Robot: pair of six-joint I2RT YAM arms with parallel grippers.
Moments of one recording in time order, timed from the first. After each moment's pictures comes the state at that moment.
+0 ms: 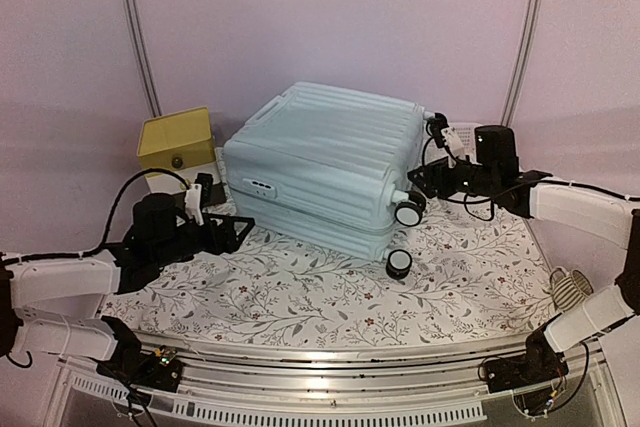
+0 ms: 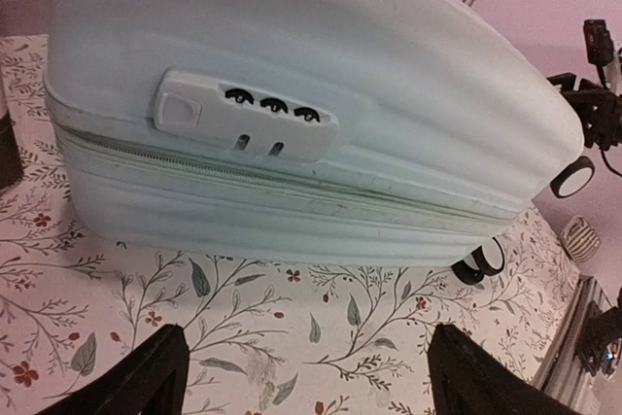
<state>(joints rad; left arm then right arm) -0.58 1.07 0.40 0.37 0.10 -0.41 0.42 1.38 0.92 0.05 -0.24 0.03</state>
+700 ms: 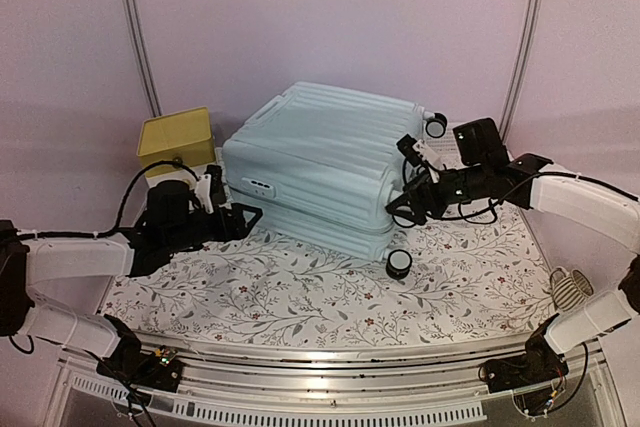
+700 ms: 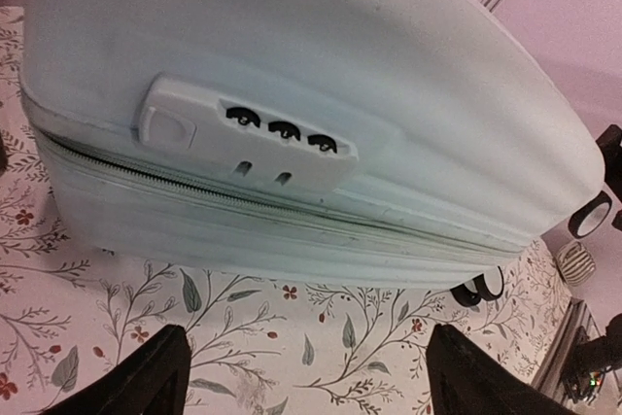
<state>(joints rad) -0.56 1.23 0.51 0.36 0.12 -0.49 0.57 1.37 1.07 -0.36 -0.44 -0.12</state>
